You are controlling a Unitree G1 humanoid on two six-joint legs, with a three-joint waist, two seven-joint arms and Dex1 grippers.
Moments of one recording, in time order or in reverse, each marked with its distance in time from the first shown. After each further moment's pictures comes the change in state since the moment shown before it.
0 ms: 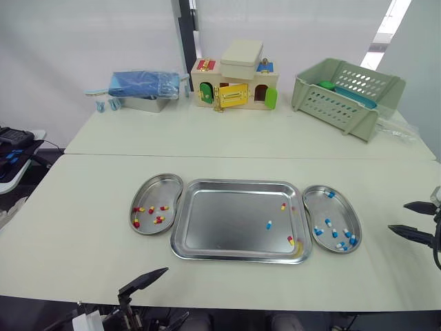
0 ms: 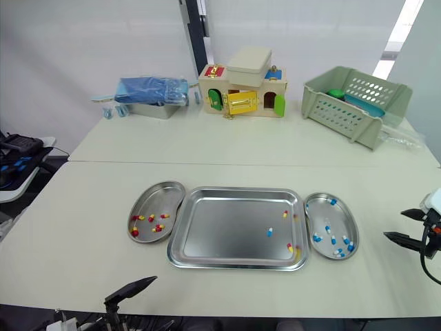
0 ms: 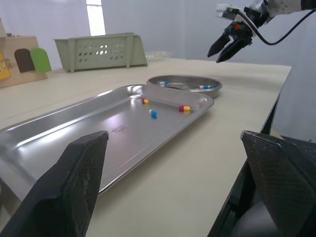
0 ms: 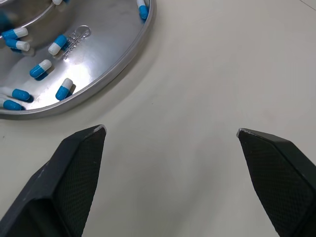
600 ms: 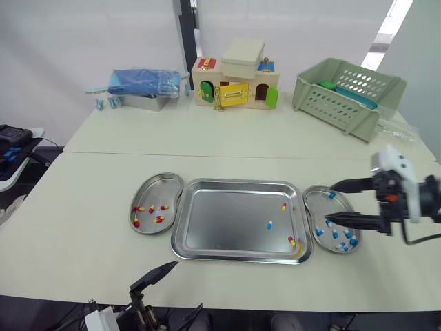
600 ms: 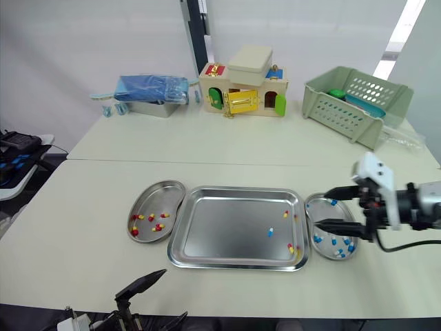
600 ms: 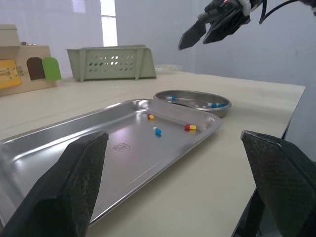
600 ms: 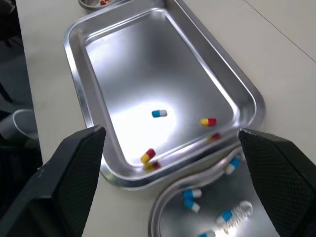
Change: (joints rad) left arm 0.064 0.019 -0.134 -0.091 0.036 -0.025 0.194; right arm -0.355 0.062 0.273 -0.736 0.404 0.671 -0.192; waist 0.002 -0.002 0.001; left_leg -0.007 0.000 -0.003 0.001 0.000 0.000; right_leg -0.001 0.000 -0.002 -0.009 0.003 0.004
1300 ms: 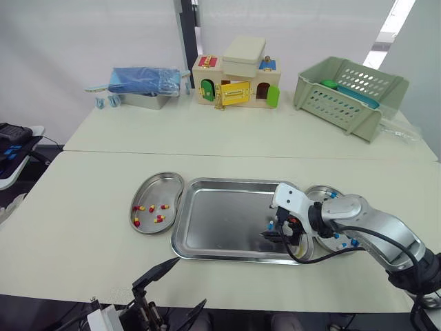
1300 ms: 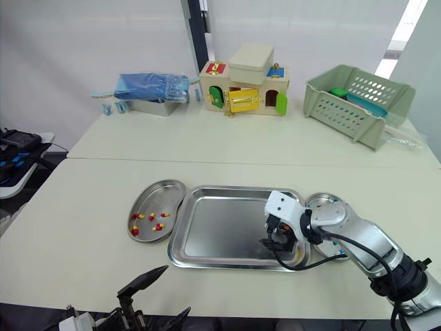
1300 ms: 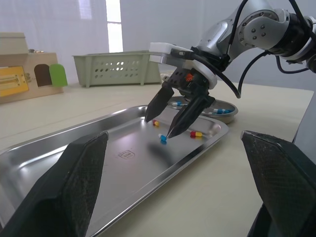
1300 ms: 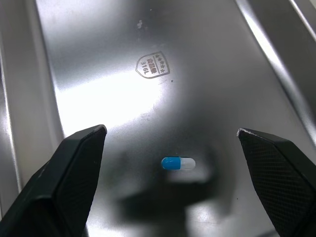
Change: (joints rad) left arm -0.007 0.037 -0.045 0.007 0.008 -0.062 0.071; right arm -0.156 0.286 0.564 0.021 -0.400 0.014 -0.290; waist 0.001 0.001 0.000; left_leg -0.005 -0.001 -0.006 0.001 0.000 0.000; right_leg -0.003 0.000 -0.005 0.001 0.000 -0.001
